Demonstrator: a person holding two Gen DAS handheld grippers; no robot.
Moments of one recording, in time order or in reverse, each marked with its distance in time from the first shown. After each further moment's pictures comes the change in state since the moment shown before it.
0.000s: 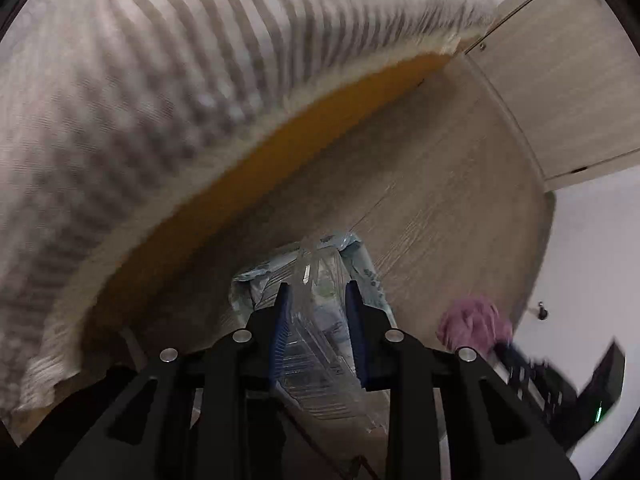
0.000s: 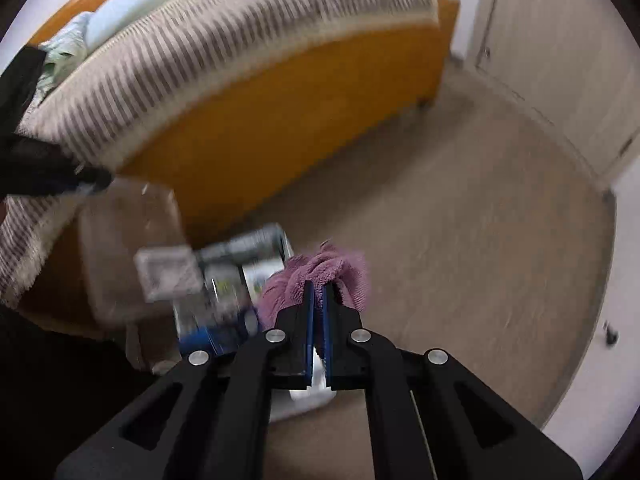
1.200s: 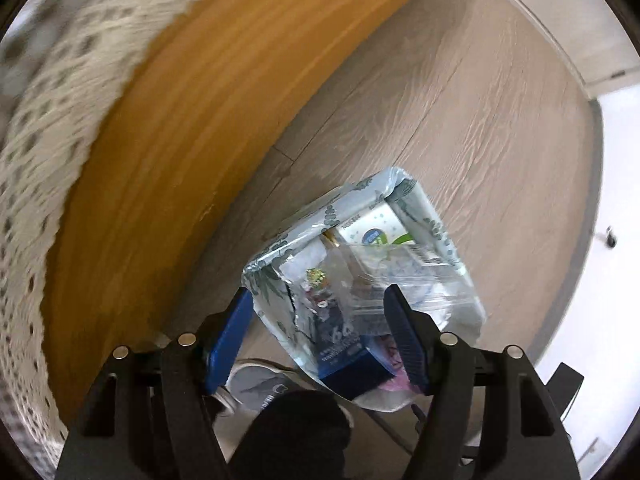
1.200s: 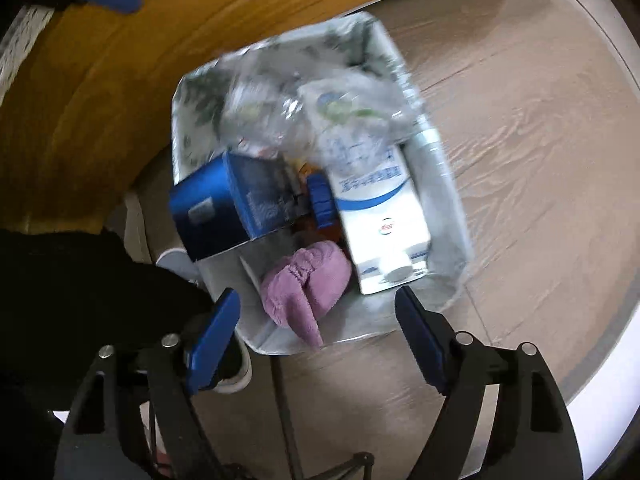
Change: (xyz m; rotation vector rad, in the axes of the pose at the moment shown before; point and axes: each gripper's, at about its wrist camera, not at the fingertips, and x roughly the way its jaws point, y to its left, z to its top) left arm 0.101 -0.034 0.001 0.187 0.202 0.184; right arm 0.129 0.066 -0.083 -0.067 0.429 0.101
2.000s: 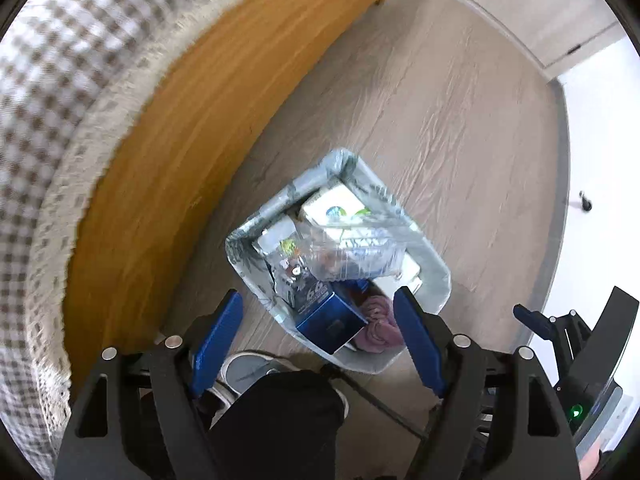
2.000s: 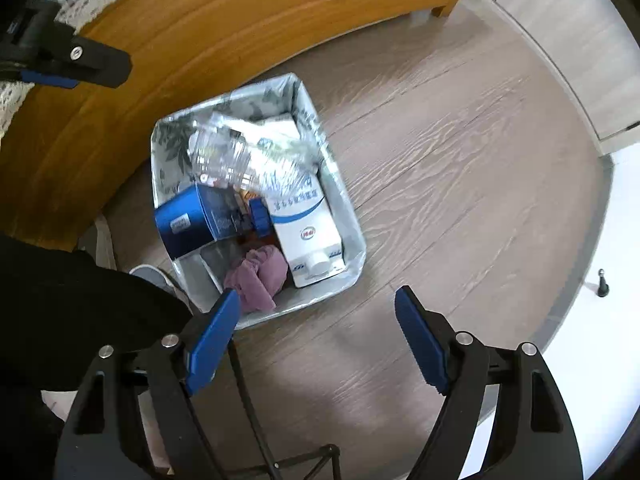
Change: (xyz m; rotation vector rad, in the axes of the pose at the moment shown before) left arm -0.062 -0.031 -0.067 0.109 -0.125 -0.035; right arm -0.081 -0.004 -0.021 0.047 -0.111 -0.210
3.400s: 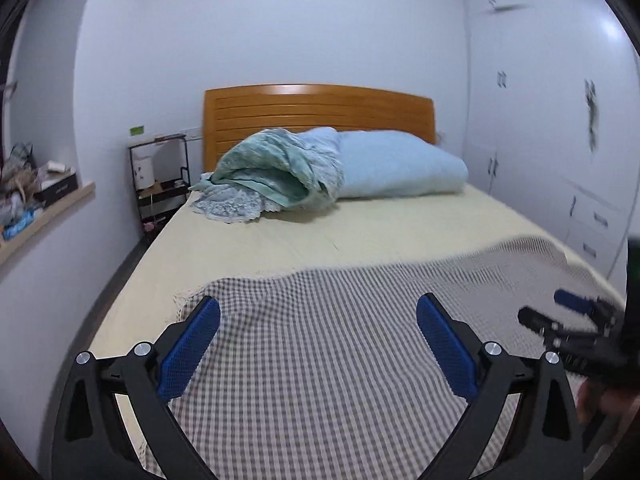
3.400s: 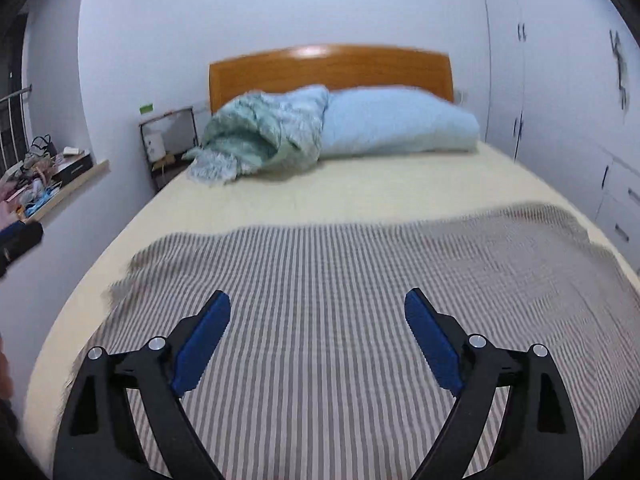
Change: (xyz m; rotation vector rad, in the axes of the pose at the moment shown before) left arm -0.448 0.579 -0.127 -0.712 -1.028 0.576; right arm -0.322 0.497 0.397 -0.489 -0.887 0.439
